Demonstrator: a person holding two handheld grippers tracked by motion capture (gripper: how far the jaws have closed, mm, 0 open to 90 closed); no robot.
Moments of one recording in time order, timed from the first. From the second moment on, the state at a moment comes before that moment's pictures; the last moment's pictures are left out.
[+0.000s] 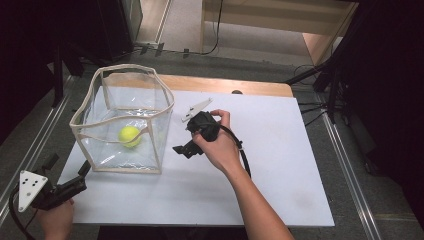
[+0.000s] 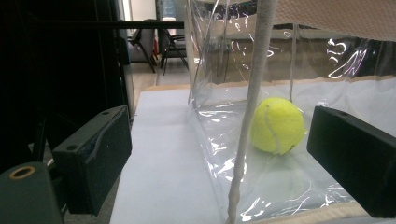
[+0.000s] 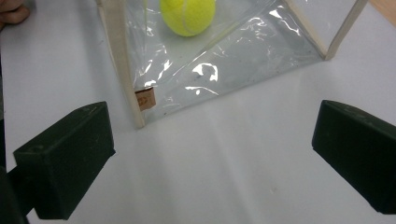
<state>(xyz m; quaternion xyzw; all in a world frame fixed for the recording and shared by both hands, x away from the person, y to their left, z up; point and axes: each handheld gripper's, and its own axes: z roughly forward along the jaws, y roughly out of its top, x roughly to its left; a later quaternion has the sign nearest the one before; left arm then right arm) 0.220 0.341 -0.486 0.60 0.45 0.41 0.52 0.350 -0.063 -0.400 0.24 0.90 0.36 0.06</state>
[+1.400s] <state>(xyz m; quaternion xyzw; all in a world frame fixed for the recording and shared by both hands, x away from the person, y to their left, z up) 0.220 0.339 -0.486 0.60 0.45 0.41 0.52 0.295 -0.141 -0.460 0.28 0.86 0.42 0.10</state>
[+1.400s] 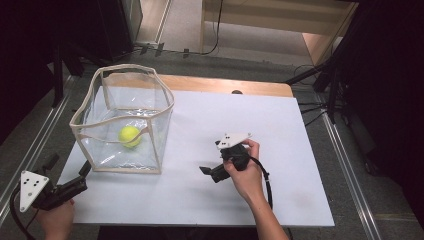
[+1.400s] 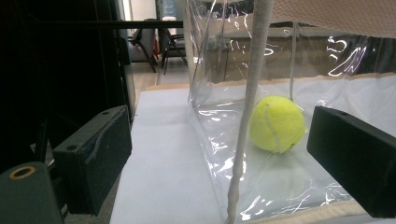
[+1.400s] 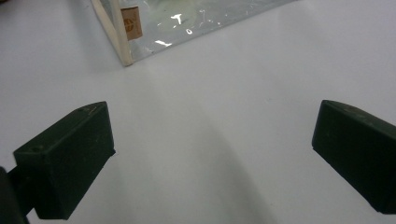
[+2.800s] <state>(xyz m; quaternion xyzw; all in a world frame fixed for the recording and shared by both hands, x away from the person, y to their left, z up) 0.219 0.338 -0.486 0.60 0.45 0.42 0.51 0.242 -0.247 -0.492 0.38 0.81 0.43 0.14</state>
